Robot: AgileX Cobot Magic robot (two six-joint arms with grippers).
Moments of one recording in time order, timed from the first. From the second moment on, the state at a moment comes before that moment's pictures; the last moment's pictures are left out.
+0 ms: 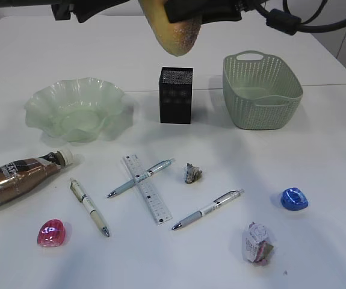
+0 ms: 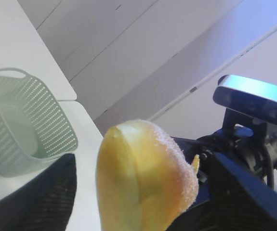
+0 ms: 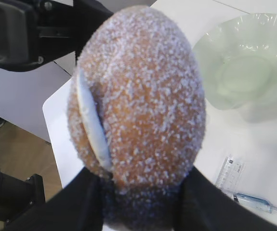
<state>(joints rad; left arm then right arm) -0.28 1.63 -1.26 -1.77 0.77 1.04 0.16 1.84 -1.74 1.07 1.22 -0.86</state>
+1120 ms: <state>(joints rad) -0.35 1.74 -1.36 -1.78 0.74 1.04 0.16 1.84 -1.74 1.06 1.22 -0.85</state>
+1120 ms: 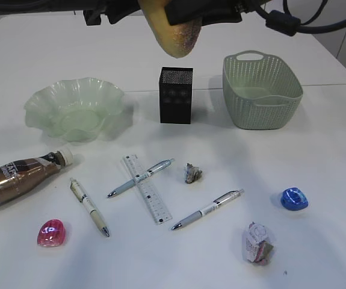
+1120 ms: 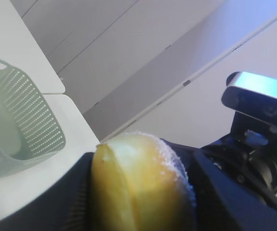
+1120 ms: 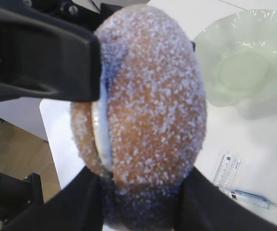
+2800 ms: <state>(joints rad) -0.36 1.74 -1.36 -1.79 0.74 1.04 0.16 1.84 -1.74 1.05 1.22 -0.77</state>
